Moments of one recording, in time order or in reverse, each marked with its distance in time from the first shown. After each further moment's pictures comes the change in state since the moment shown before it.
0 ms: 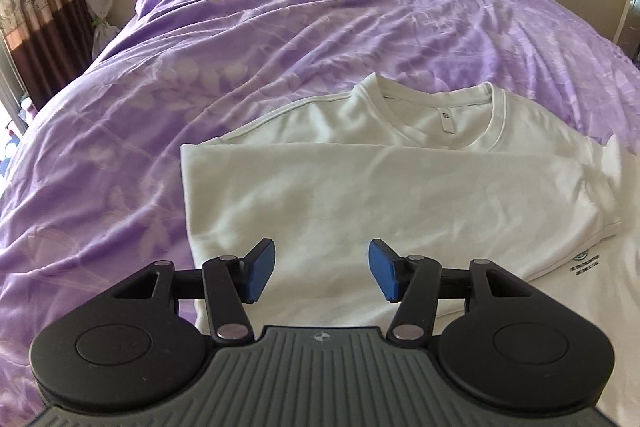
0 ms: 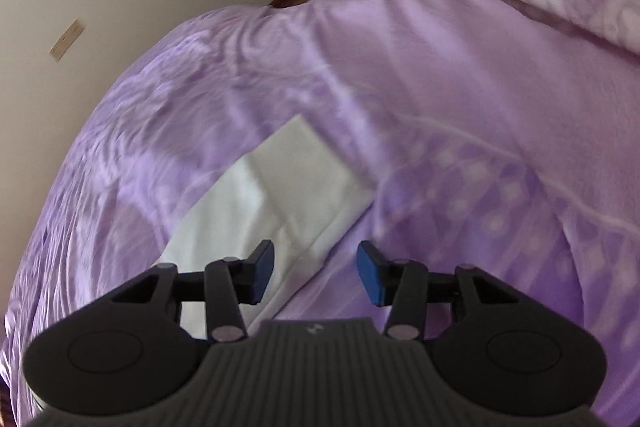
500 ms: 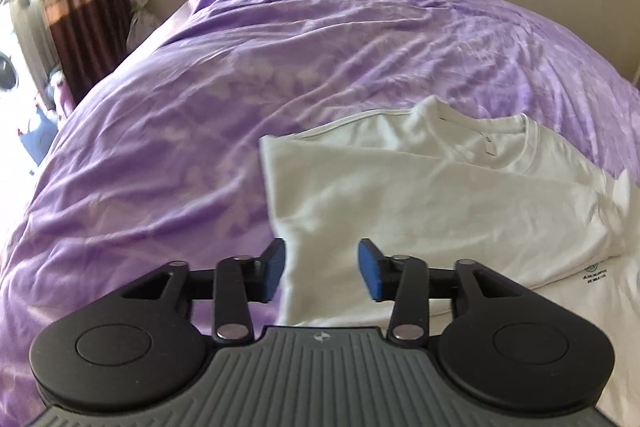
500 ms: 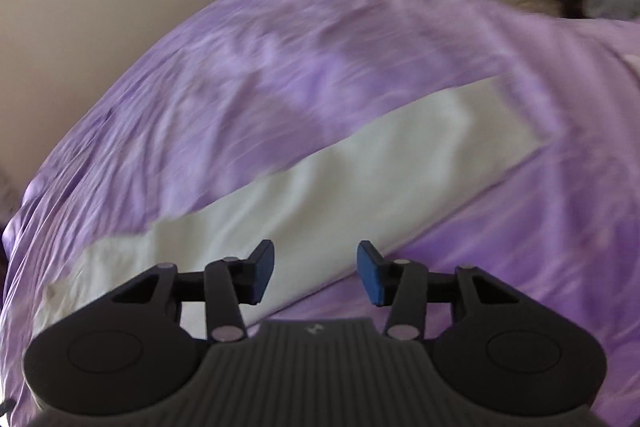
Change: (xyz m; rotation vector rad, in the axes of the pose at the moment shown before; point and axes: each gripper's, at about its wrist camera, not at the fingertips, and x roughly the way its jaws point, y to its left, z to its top) left arm -0.034 0.049 -0.013 -0.081 -0.041 0.038; right arm -0.066 0.127 -0.082 -0.345 0.094 0.078
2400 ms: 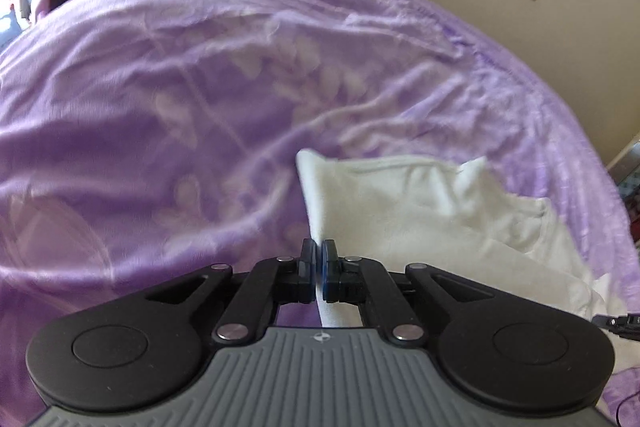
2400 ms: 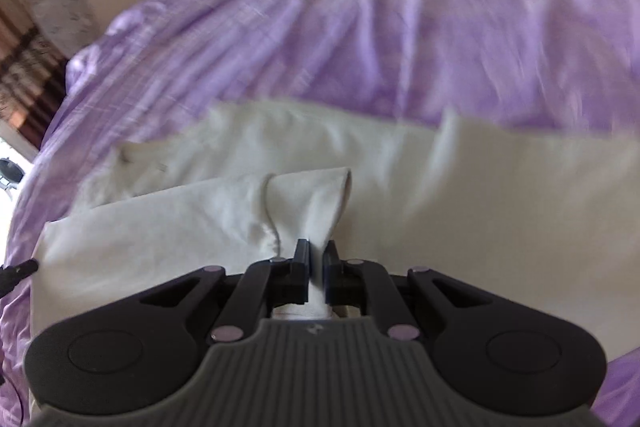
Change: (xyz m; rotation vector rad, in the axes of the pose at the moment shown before) left arm 0.098 0.092 0.021 -0.319 0.039 -0.199; right arm 0.152 0.267 -0.098 -0.386 0.300 0.206
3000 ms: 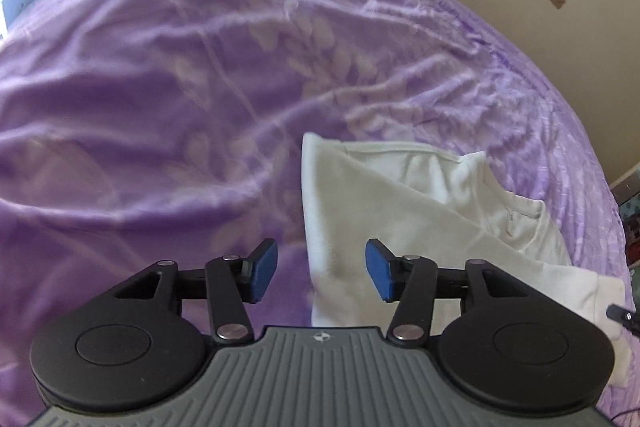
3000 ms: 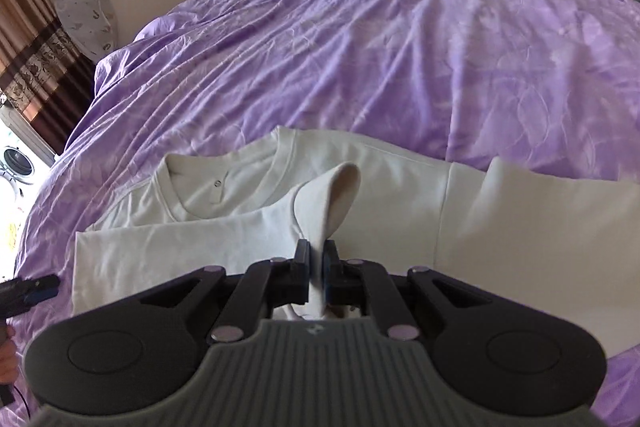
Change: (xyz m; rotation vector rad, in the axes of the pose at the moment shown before) left arm -0.009 -0.002 -0.006 -0.103 0.058 0.005; right arm -0.037 0.059 0.012 -0.099 -0.085 0.011
